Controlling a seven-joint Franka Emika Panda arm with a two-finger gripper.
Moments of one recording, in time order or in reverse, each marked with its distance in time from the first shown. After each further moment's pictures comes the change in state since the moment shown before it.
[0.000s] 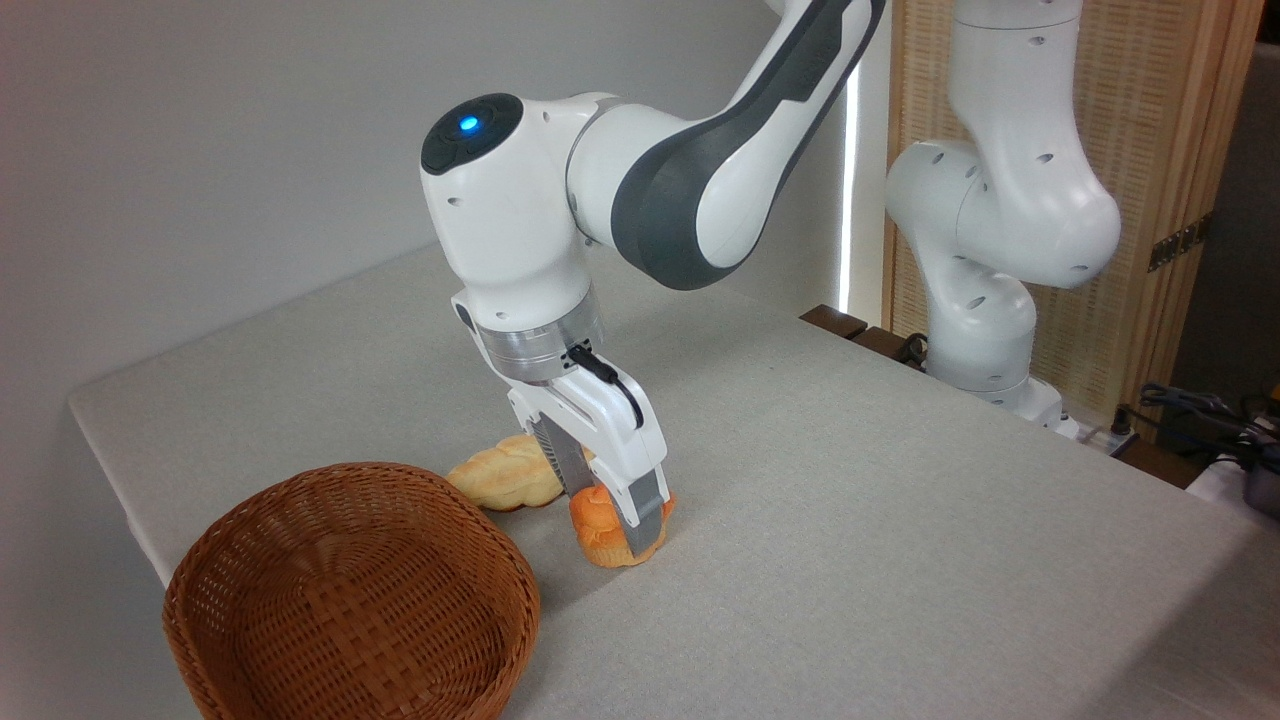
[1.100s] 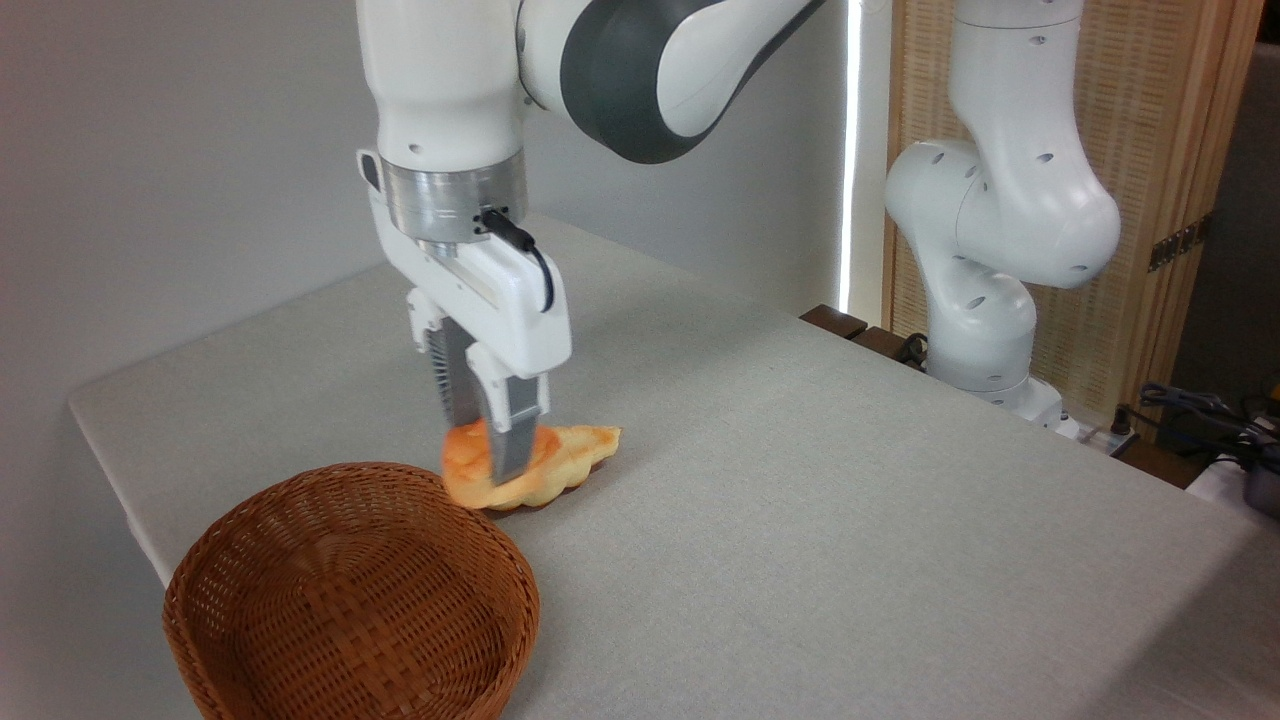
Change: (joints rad) arm -0.005 -0.001 -0.003 0.245 -0.057 0.013 0.004
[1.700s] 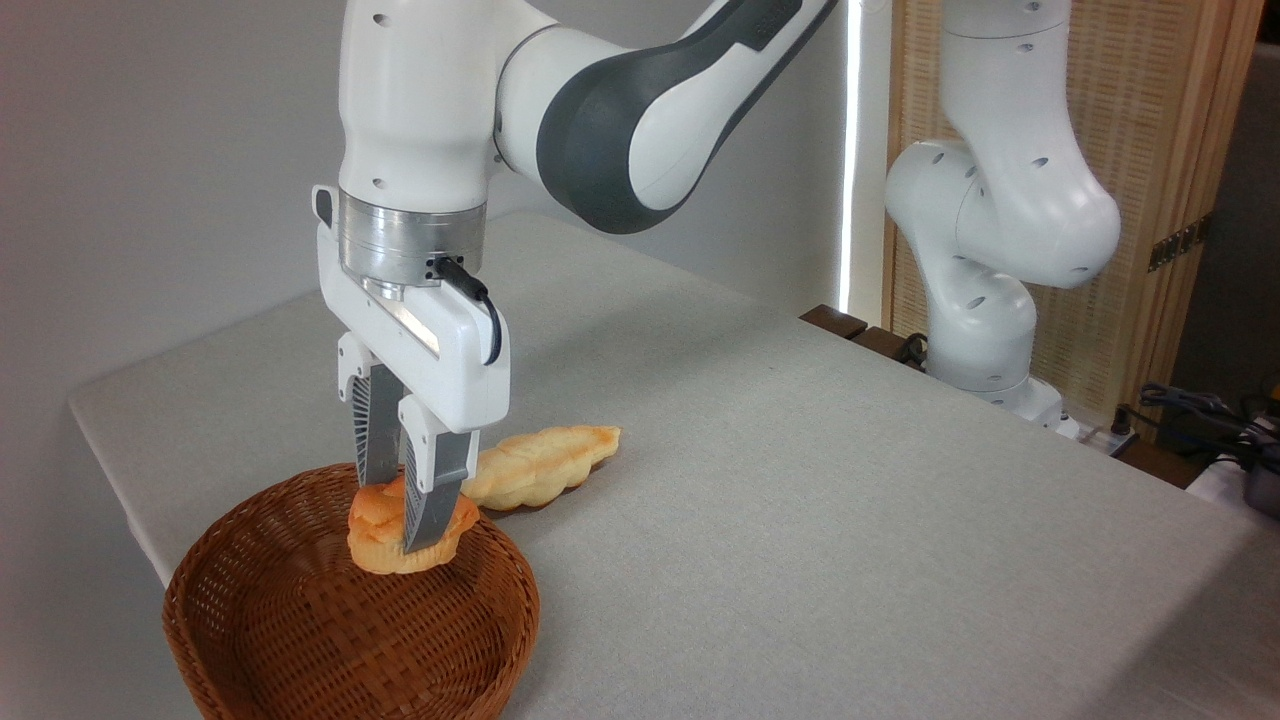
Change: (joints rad) arm 0.000 0.080 0.000 0.005 0.000 0.252 0.000
